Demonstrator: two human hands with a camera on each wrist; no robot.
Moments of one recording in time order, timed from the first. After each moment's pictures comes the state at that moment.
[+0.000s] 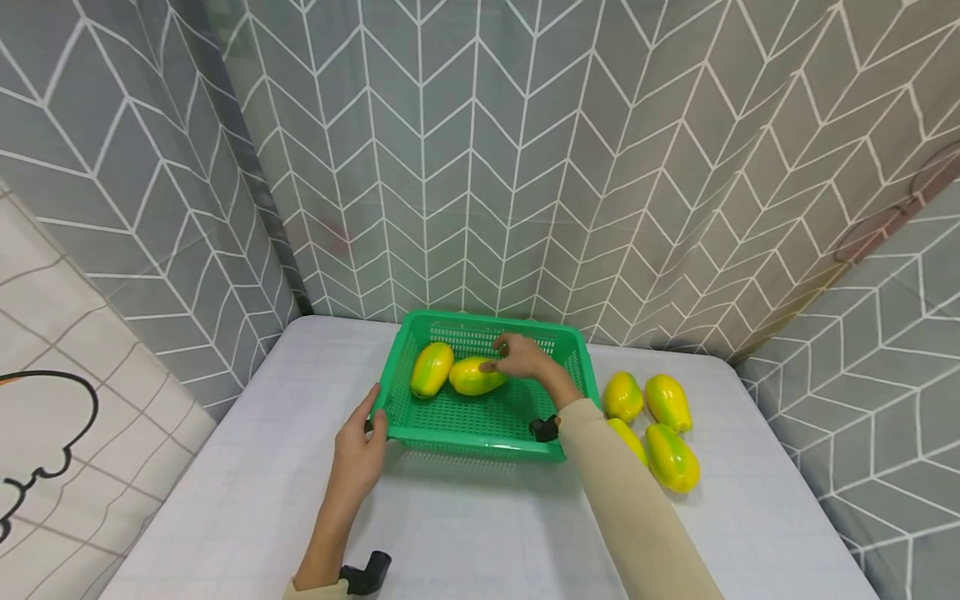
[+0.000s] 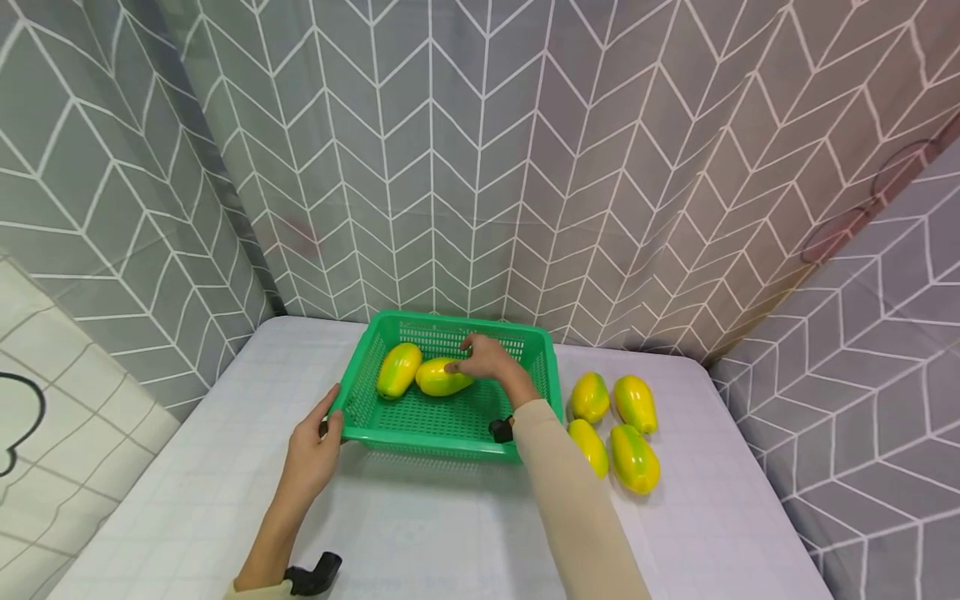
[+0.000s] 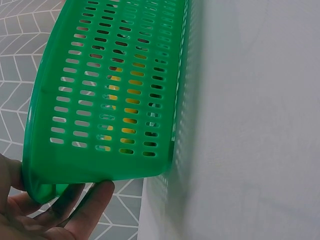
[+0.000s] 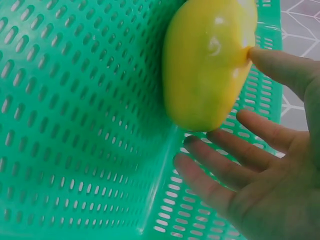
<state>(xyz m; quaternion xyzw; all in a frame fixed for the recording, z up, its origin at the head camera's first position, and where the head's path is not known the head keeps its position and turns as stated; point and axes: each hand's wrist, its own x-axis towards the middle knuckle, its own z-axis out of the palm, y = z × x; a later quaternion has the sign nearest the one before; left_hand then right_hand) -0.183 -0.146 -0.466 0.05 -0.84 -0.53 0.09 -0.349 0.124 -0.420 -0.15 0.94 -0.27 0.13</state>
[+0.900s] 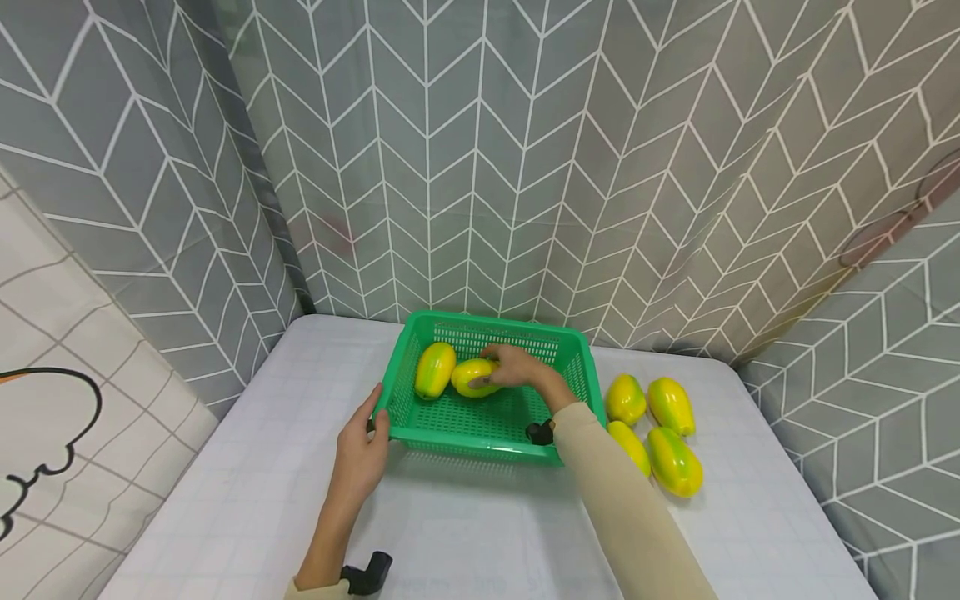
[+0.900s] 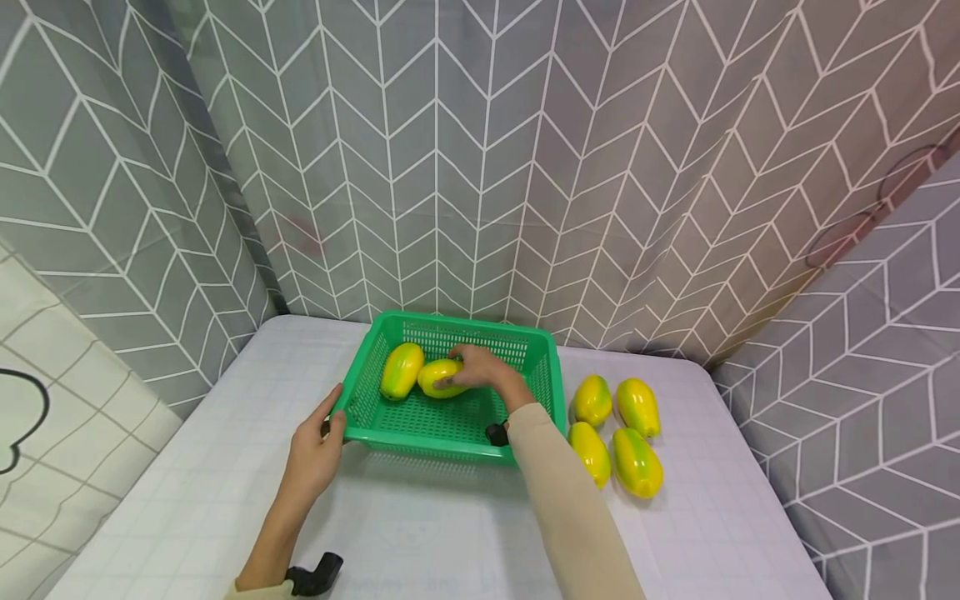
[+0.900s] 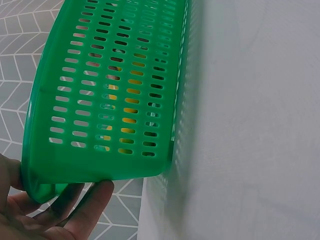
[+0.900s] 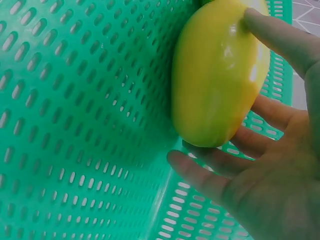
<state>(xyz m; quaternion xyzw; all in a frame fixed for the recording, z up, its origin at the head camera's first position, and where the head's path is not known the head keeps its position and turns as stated) -0.182 -0.146 -0.467 0.05 -0.84 -0.53 0.09 -0.349 0.112 -0.426 -0.21 0.93 -0.25 0.17</state>
